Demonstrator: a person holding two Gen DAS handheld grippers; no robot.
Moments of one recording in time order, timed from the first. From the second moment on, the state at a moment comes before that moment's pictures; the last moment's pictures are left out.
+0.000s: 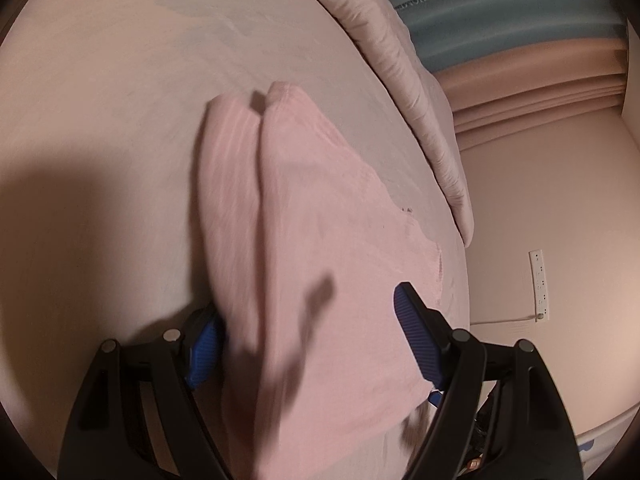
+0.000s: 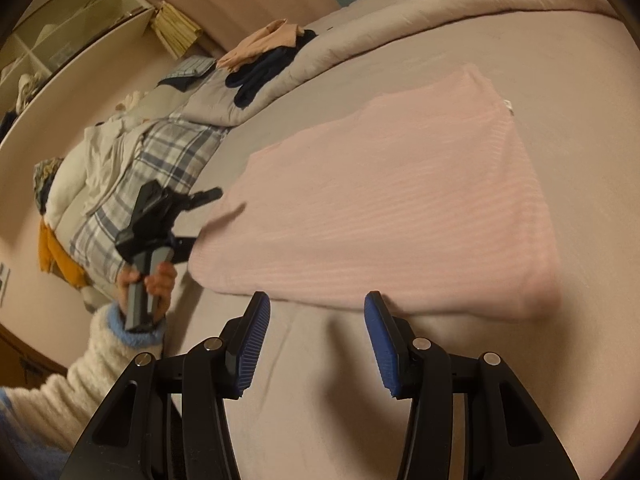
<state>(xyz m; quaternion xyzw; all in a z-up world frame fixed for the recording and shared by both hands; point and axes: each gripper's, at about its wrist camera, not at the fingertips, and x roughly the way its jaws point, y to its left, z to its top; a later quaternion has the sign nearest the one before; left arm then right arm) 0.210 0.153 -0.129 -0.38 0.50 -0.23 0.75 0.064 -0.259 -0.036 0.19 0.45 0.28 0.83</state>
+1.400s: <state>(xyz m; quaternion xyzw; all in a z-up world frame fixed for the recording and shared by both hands) 0.204 0.109 -0.083 -0.20 0.47 -0.17 0.84 0.154 -0.137 -0.036 0.04 0.51 0.27 0.82</state>
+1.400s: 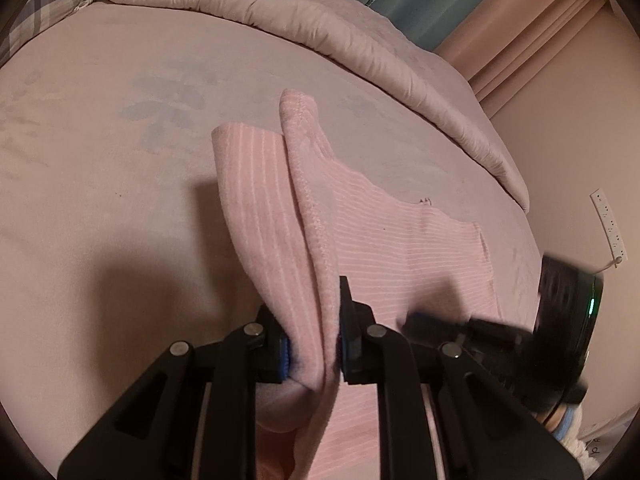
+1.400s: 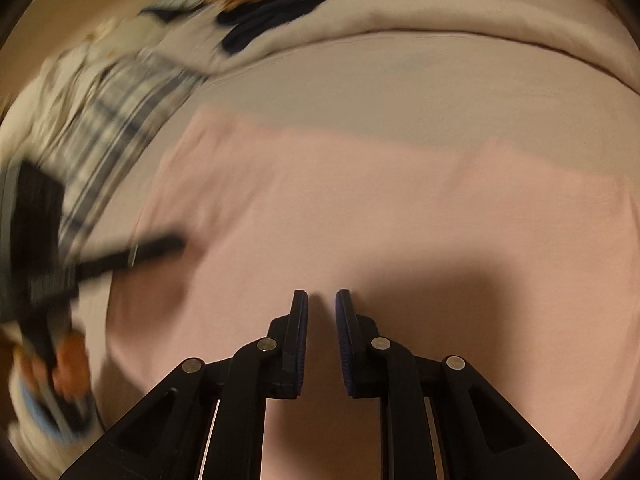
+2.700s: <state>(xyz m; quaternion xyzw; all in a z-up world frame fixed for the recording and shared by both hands) 0.179 0.083 -0.063 -0.13 0.46 -0.13 0.87 0.089 -0.152 -0.054 0.01 0.50 0.28 0.82</state>
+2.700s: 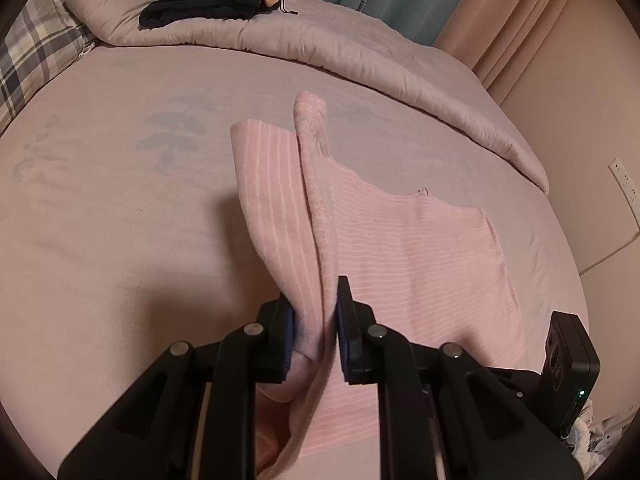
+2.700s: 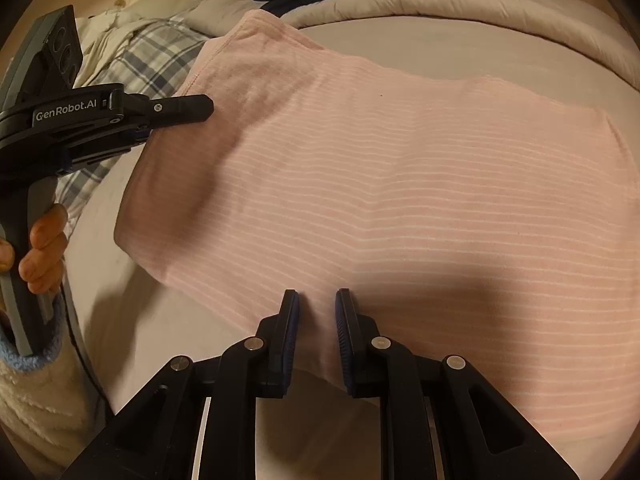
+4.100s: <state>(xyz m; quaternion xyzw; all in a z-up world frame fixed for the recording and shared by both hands) 0.195 -0.038 -0.067 -0.08 0.49 -0.26 0.83 0.193 -0.213 -0.062 0.39 0.50 0.31 0.70</state>
